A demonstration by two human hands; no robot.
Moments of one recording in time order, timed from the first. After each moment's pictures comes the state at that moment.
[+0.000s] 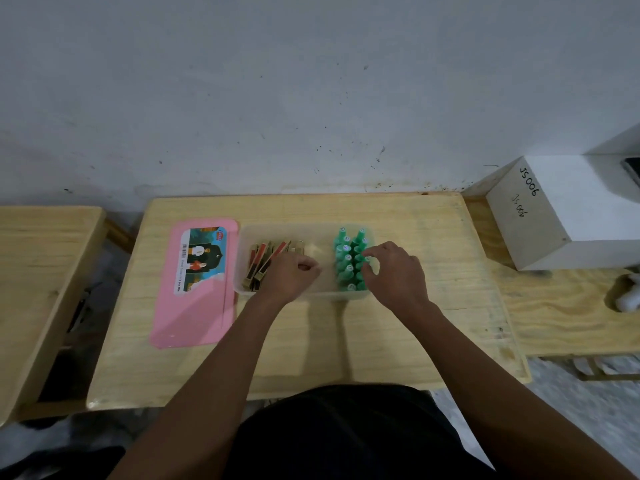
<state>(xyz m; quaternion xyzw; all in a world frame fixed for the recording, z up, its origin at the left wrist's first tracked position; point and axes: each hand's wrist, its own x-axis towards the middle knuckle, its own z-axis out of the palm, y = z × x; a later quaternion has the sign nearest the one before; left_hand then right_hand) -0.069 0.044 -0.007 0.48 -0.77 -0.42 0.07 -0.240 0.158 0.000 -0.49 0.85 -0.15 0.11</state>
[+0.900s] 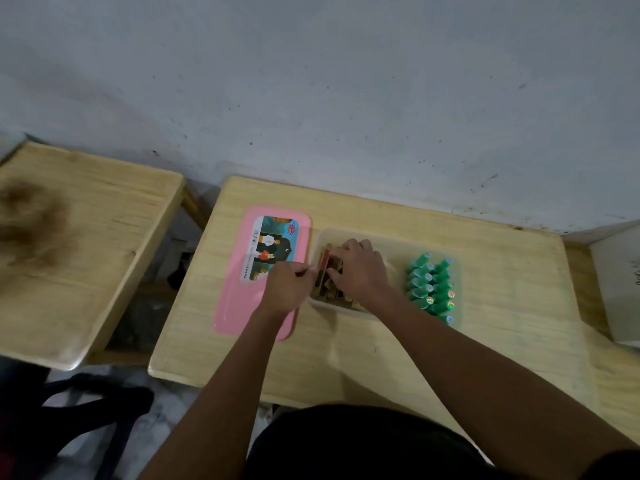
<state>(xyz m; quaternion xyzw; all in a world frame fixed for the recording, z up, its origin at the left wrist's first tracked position) 0.036 -0.003 -0.025 0.60 -0.64 -0.46 0.17 -0.119 0.011 -0.036 -0.65 0.74 -0.01 0.18</state>
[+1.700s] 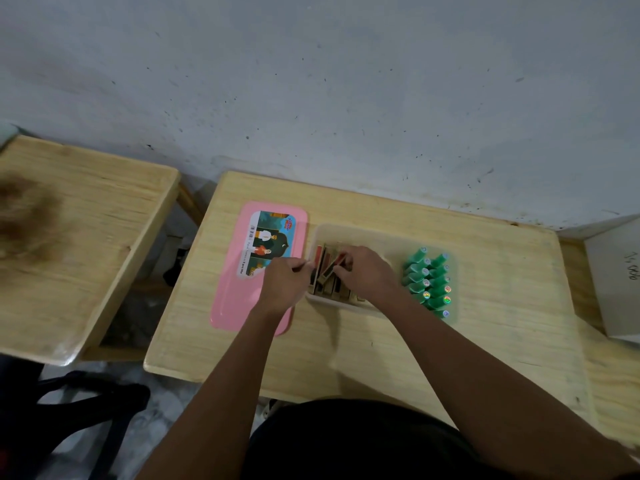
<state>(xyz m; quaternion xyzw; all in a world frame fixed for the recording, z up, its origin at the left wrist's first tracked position) 0.032 0.001 -0.022 0.62 -0.62 -0.44 0.18 -0.134 0.023 -0.034 -0.56 0.77 -0.08 0.29</state>
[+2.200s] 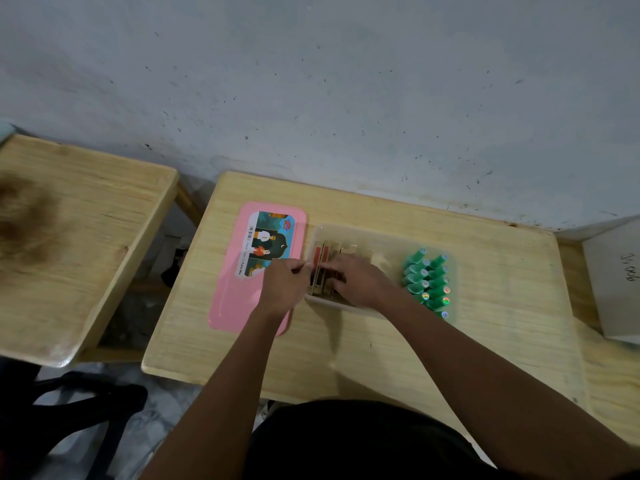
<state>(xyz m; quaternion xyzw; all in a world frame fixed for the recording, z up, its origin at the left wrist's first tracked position) 0.030 0.002 -0.025 0.63 -0.59 -0.47 0.18 -0.134 0.026 -0.039 -0.69 0.65 -0.03 0.31</state>
